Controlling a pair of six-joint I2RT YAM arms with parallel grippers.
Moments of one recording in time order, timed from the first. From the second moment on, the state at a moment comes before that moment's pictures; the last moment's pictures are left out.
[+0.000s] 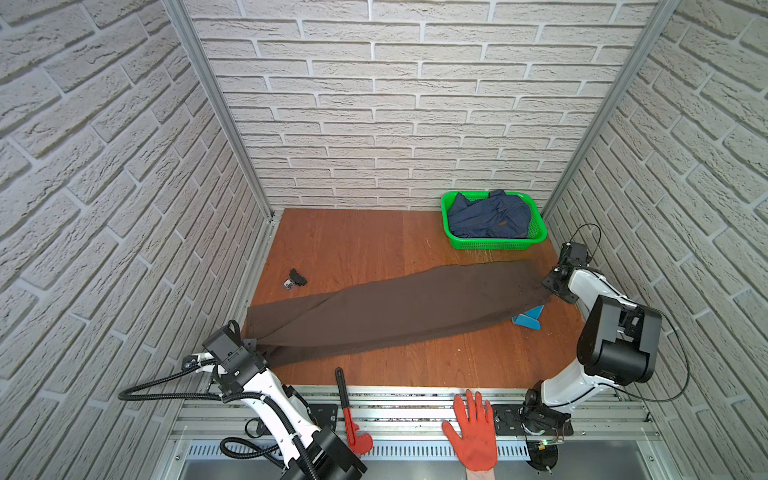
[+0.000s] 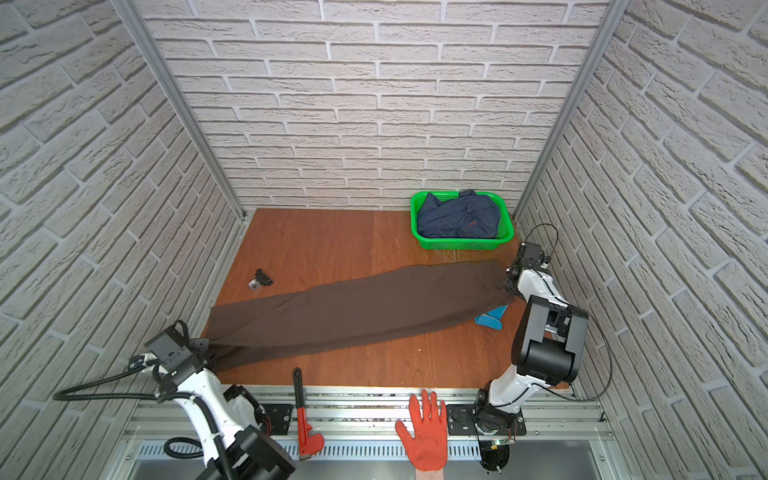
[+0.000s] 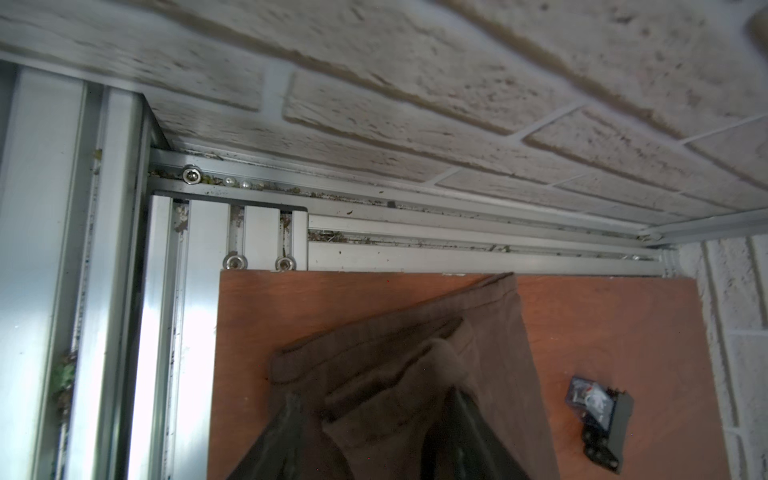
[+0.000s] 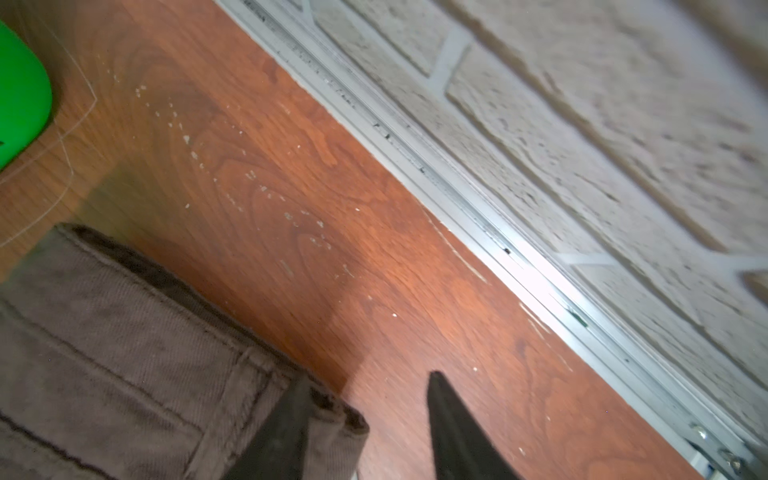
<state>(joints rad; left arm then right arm) 0.85 0.61 0.40 -0.58 -0.06 -0.79 -0.42 1.63 1.06 -0.52 0.31 0.46</state>
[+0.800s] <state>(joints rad) 0.57 0.70 0.64 -0.65 0.11 -0.81 -0.12 1.49 1.11 -0.78 -0.07 0.76</state>
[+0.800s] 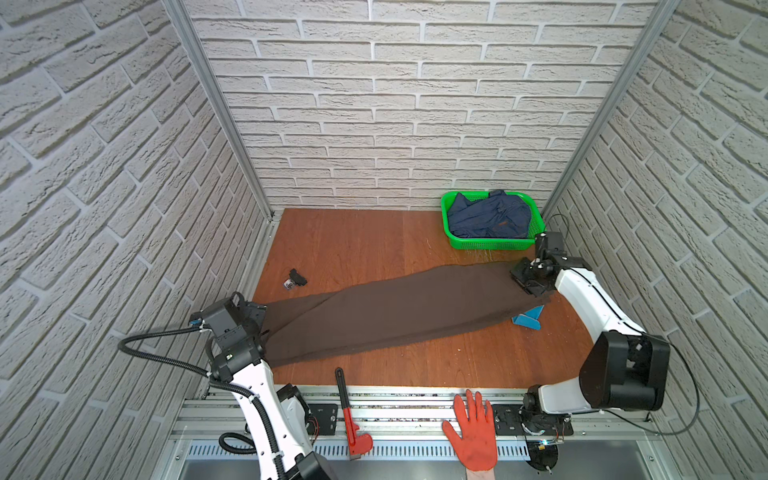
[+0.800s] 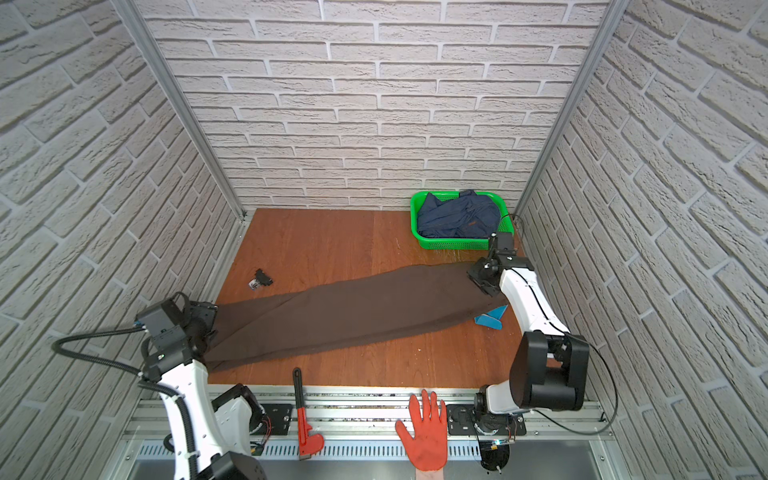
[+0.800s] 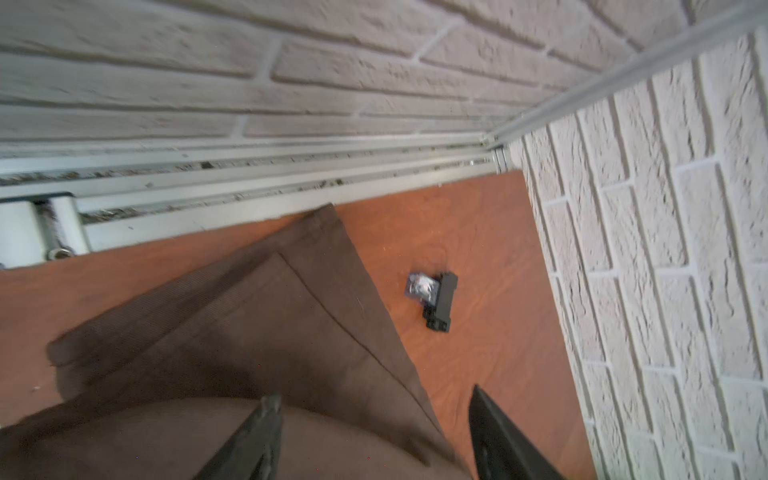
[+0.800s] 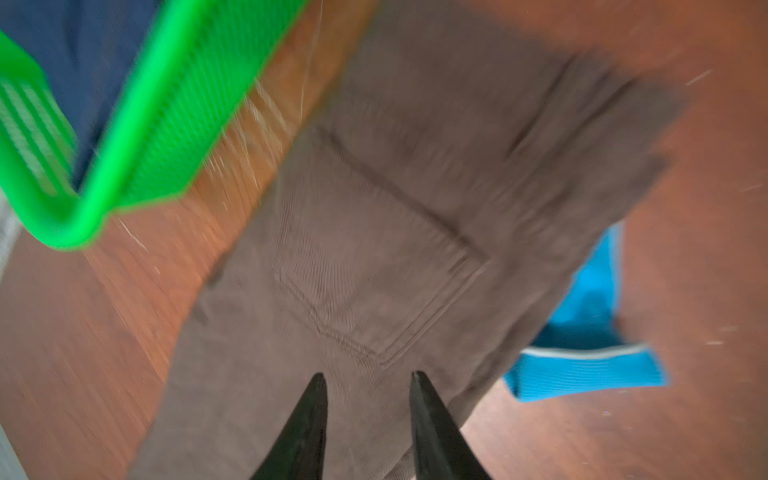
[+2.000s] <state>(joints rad) 0.46 0.91 0.64 -0.67 0.06 -0.72 0.53 1.87 1.45 -0.87 -0.01 0.68</state>
